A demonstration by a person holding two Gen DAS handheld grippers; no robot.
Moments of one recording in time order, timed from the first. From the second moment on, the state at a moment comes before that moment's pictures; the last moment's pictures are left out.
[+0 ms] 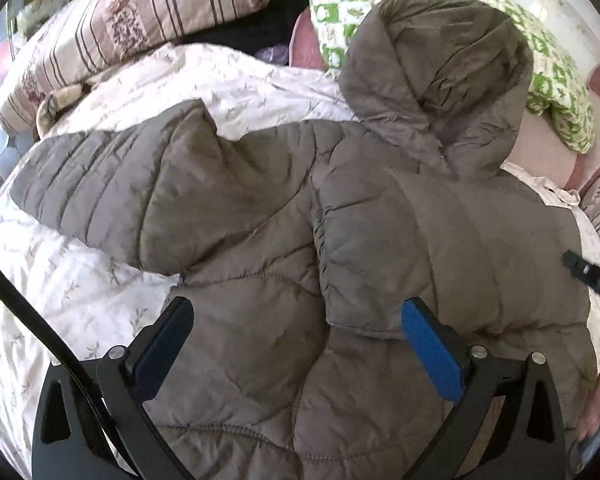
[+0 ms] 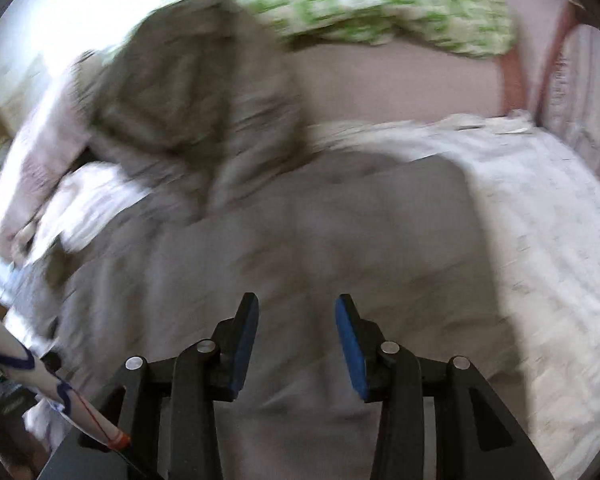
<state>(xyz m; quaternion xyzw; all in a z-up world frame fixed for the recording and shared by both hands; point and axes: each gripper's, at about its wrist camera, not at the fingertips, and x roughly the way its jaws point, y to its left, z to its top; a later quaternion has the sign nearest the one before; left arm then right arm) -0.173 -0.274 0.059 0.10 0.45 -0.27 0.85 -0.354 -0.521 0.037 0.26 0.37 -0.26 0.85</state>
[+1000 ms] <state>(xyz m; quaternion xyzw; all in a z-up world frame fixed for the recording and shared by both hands) -0.156 -0.189 0.095 0.05 0.43 -0.26 0.86 -0.398 -0.377 0.006 0.20 0.43 -0.14 0.87</state>
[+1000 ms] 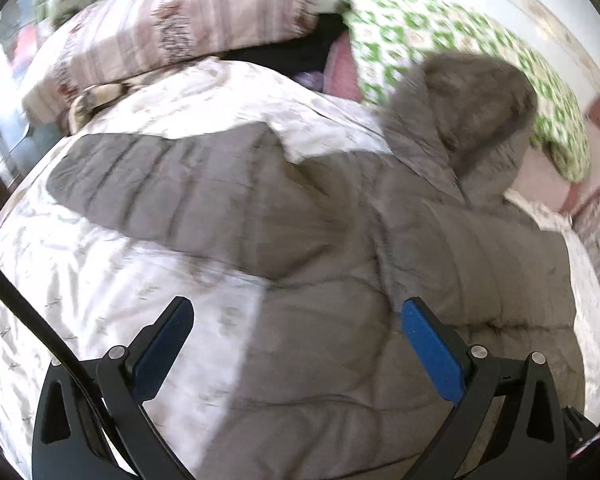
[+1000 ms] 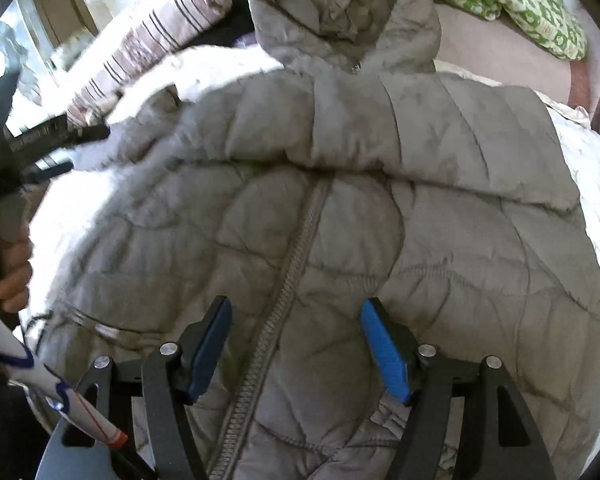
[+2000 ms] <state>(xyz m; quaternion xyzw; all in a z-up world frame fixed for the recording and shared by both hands) 0.116 0.043 0.041 -0.26 0.48 -0.12 0.83 -0.391 -0.373 0.028 0.23 0.38 -0.07 0.89</state>
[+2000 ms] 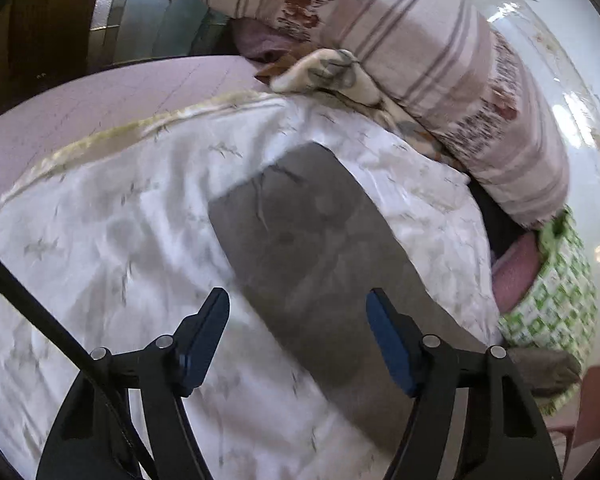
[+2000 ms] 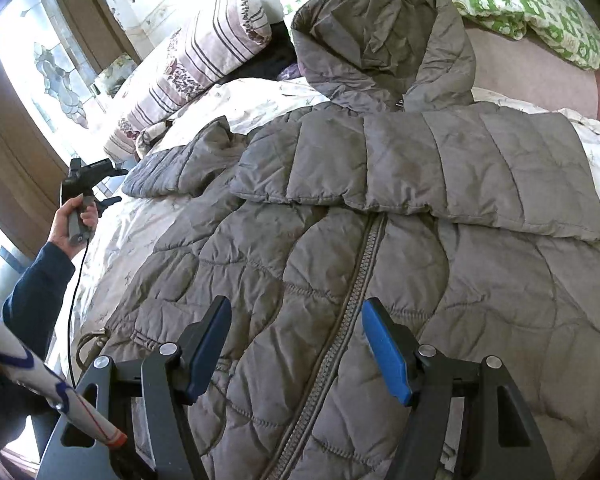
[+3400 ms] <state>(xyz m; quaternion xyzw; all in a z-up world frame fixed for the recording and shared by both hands) -0.167 -0.257 0.313 -0.05 0.30 -0.43 0.85 -0.478 -0.511 0.058 0.34 0.25 -0.28 0.86</state>
